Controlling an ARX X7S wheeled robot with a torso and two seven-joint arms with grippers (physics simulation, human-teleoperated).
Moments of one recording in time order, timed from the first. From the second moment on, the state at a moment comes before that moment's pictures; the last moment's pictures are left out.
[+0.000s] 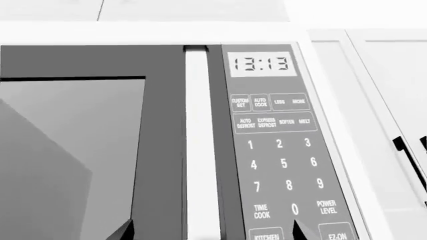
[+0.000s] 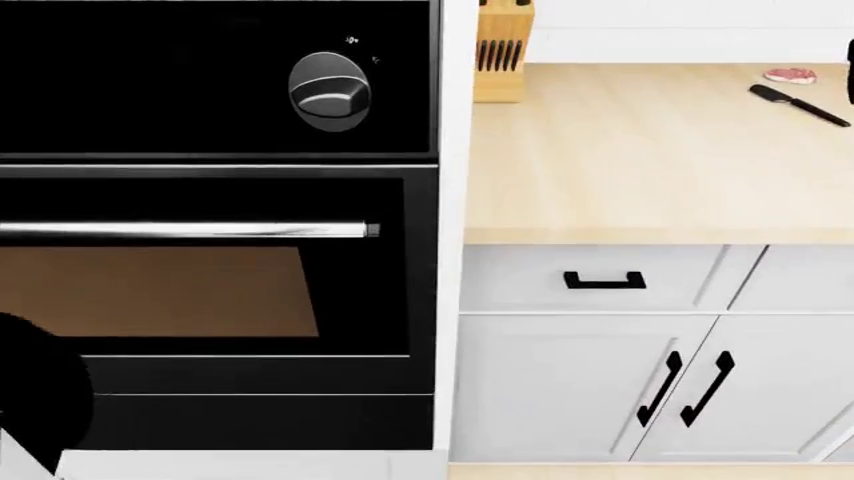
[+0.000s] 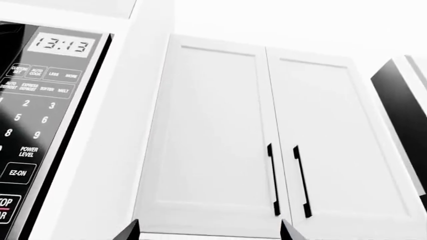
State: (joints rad) left arm -1.46 -0.34 -0.09 0.64 -0.64 -1.18 -0.26; right arm 0.90 0.88 0.07 -1.01 1.07 0.67 0.85
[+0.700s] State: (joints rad) left arm -1.73 -0.33 0.18 0.00 -0.46 -0.97 -0.11; right arm 0.88 0.91 0.05 -1.01 1.08 0.63 0.88
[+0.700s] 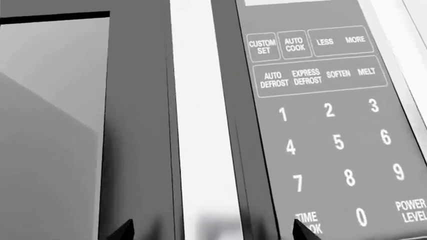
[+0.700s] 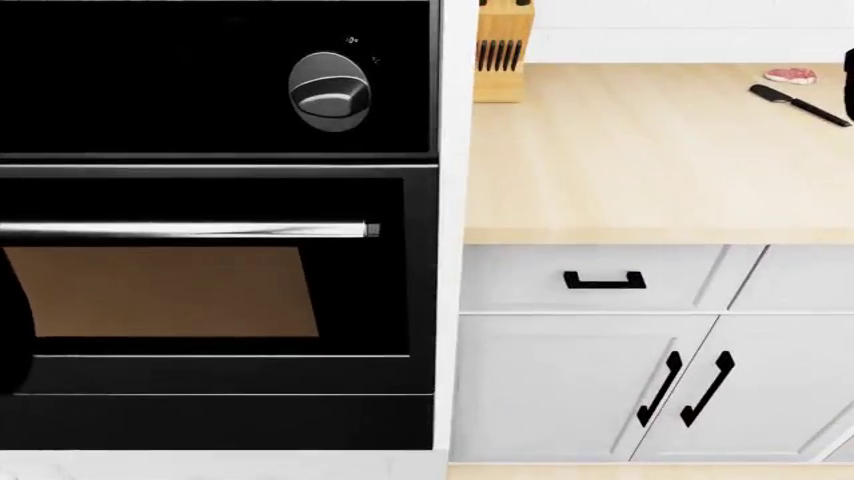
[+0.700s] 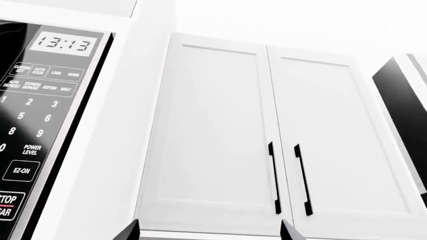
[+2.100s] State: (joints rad) left arm -1.76 -0.37 0.06 0.27 -0.65 -1.31 -0.28; right arm 0.88 0.98 0.04 -1.01 1.10 0.57 0.91
